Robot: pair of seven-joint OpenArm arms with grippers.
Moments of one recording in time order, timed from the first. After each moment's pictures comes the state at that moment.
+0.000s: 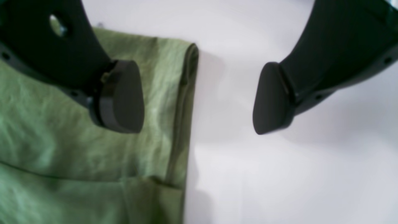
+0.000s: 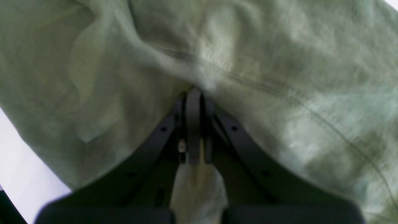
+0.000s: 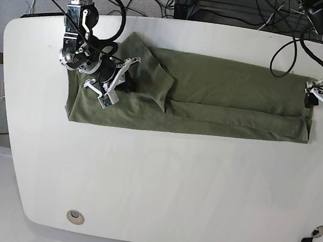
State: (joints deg) left arm 2.1 -19.1 -40.8 79.8 -14.3 -36.3 51.9; right arm -5.5 9.5 3.0 85.0 19.8 35.0 -42.9
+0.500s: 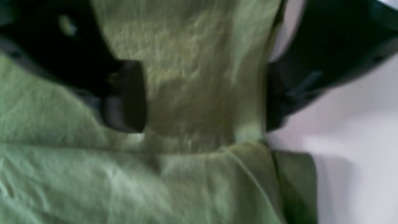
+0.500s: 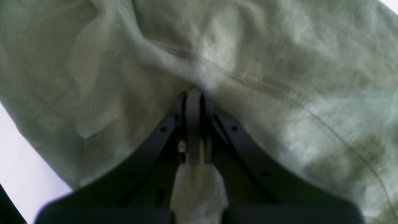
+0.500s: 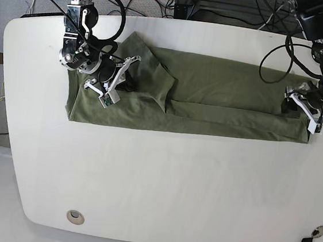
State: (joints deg) left arm -0.1 -16.9 -32.7 76.9 -17.6 -36.4 51.1; right arm -5.6 9.6 3.0 85.0 19.2 37.6 -42.5
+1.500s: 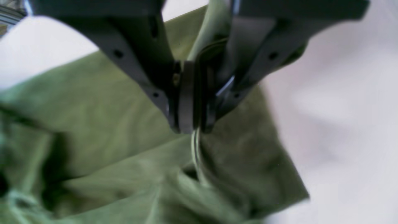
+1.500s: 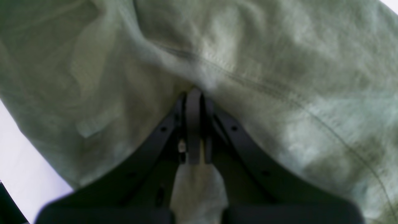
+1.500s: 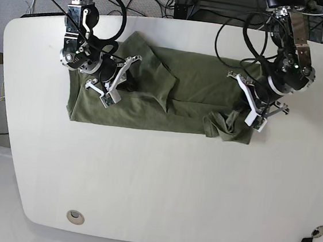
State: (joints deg) left arm 8.5 -3.1 -15.2 109.5 -17.2 -36.5 60.1; right arm -5.6 9.3 3.1 85.0 19.2 37.6 -42.7
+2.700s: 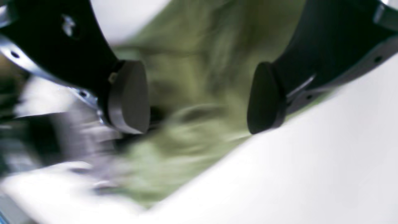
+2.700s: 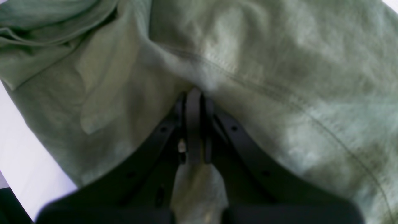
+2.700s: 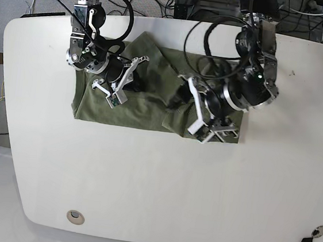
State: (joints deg) left arm 0.6 3.8 2.2 112.6 -17.8 -36.4 63.8; right arm -5.5 6.6 3.0 84.9 18.8 37.6 -42.9
